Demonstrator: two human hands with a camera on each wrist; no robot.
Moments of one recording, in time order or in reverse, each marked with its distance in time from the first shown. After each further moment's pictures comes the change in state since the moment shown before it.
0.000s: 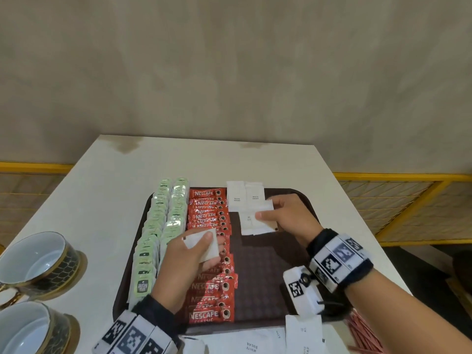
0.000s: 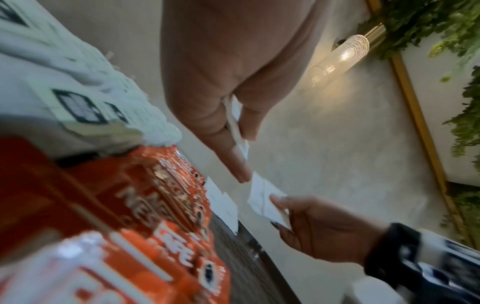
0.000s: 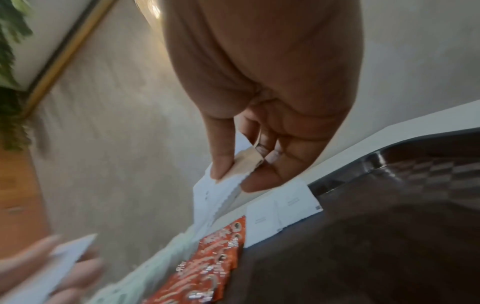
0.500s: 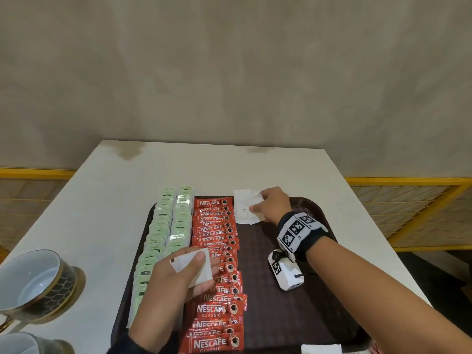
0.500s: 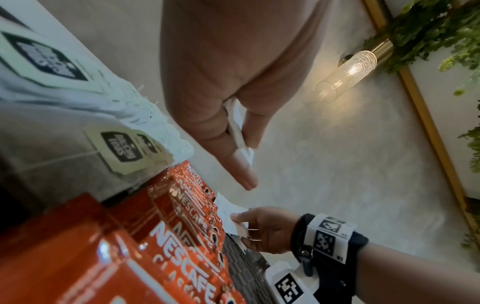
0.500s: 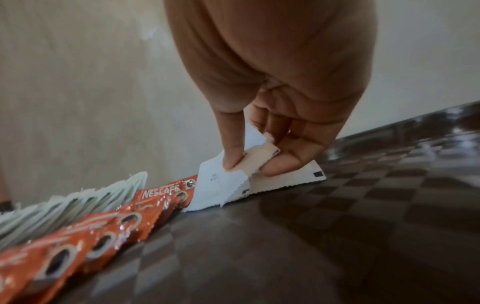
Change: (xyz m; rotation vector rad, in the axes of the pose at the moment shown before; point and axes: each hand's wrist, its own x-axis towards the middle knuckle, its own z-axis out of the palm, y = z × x) left_hand 0.011 0.001 -0.023 -0.007 0.070 -0.073; right_hand 0.103 0.010 0.034 -0.384 0.161 0.090
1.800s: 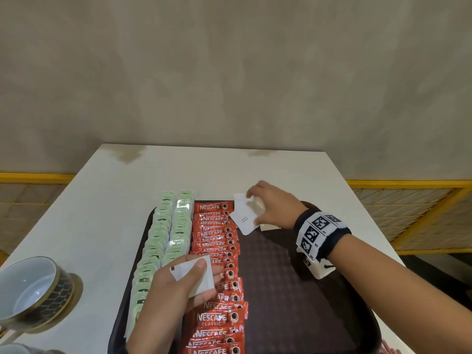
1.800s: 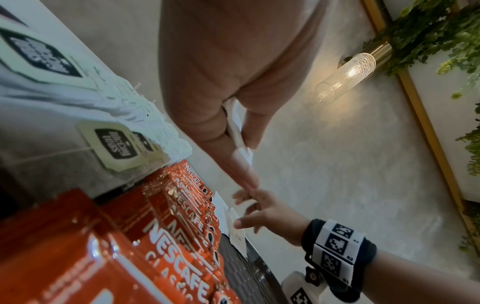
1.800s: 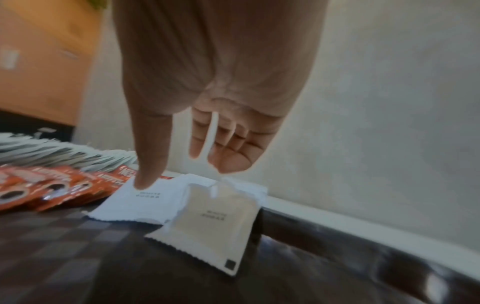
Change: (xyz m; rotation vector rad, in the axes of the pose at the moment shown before) left_hand 0.001 0.001 0.003 -0.009 0.020 -0.050; right_hand 0.002 -0.004 -0.029 -0.591 -0.192 -0.548
